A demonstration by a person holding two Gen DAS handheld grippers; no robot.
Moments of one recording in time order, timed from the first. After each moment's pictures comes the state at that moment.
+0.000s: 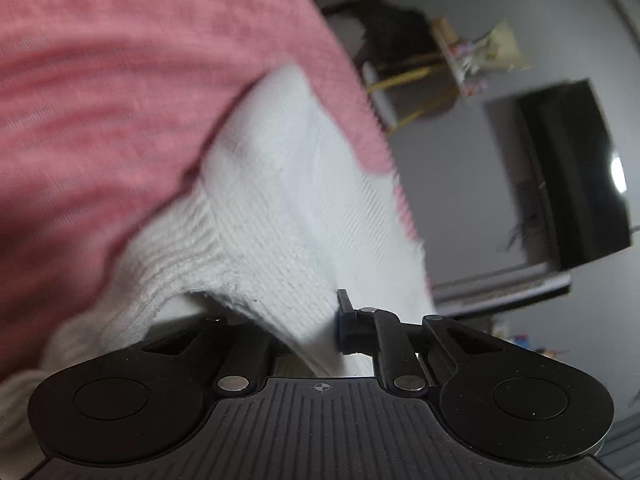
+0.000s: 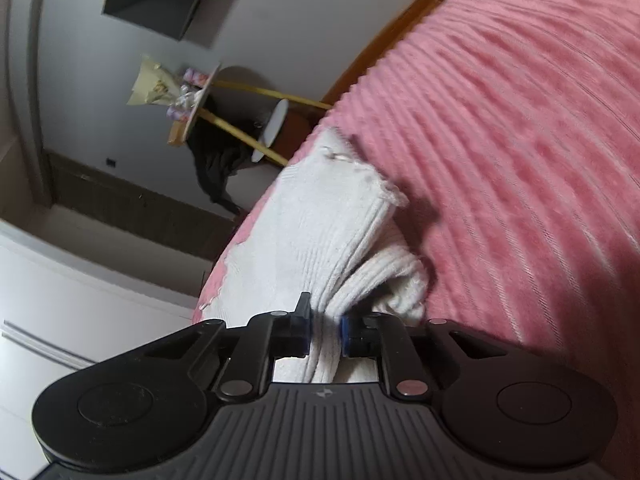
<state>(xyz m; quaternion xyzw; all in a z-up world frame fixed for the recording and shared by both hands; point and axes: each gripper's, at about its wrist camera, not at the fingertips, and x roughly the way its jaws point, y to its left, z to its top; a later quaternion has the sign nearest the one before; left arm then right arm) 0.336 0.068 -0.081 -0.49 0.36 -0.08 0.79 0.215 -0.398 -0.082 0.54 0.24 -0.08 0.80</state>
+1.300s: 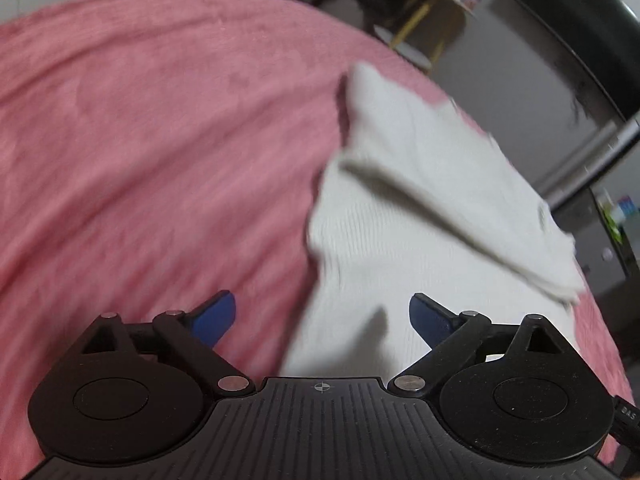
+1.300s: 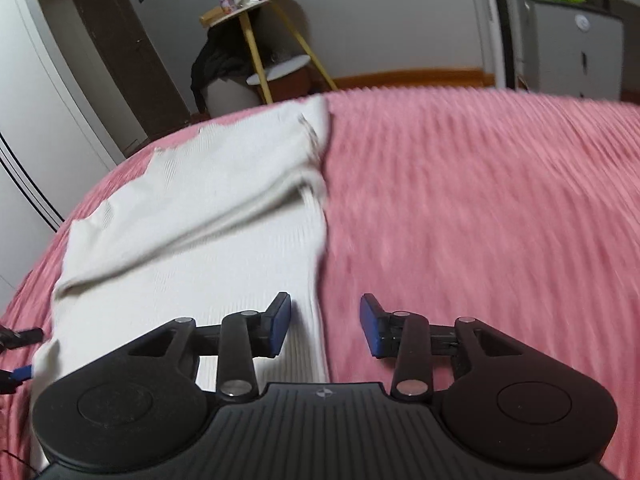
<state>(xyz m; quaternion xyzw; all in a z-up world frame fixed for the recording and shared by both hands) 0.204 0.112 -0.046 -0.23 0.46 -0.05 0.86 0.099 -0.354 -0.032 0.24 0.37 -0.10 0.89</state>
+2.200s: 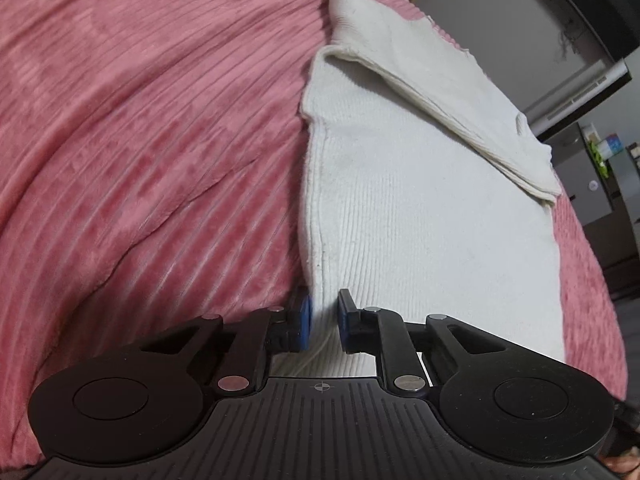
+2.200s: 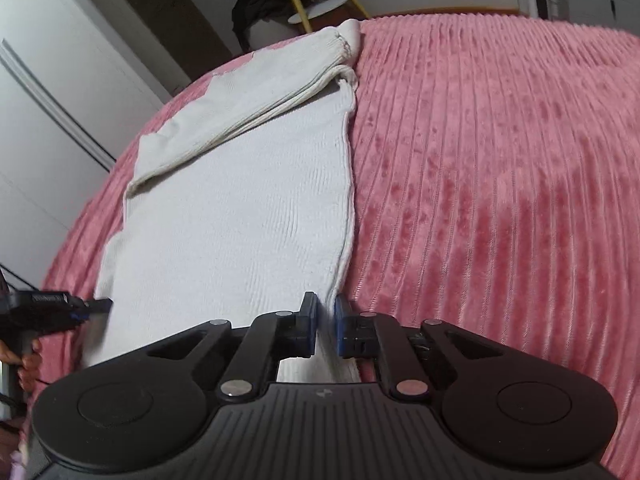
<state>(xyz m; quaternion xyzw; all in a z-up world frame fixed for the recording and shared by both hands) 0.153 0.116 -0.046 -0.21 0.54 -0.10 0.81 0.007 -0.331 -0.024 0.25 0.44 -0.01 0.86</state>
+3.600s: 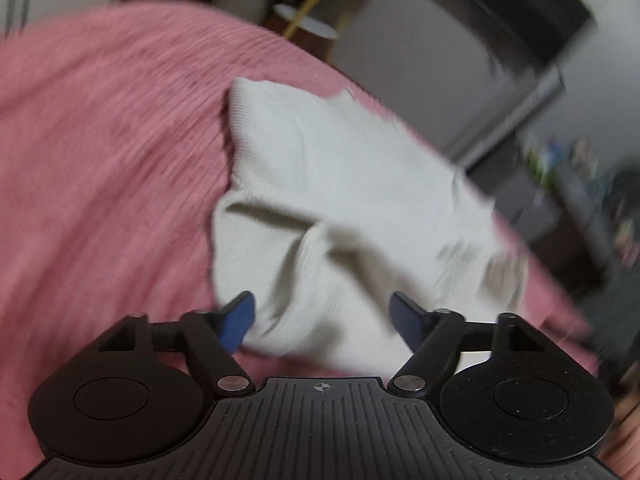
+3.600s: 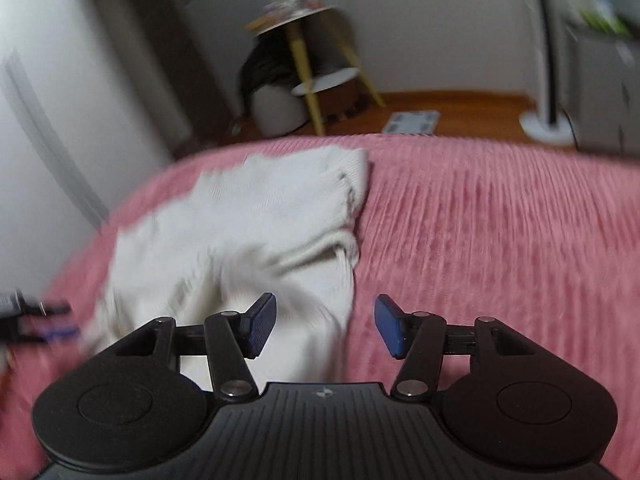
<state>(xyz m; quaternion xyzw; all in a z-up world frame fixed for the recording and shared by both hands) 0.226 0.102 -0.008 -0.15 0.45 -0.19 0.86 0.114 -0.365 0.018 0.18 0.36 -0.02 0.92</state>
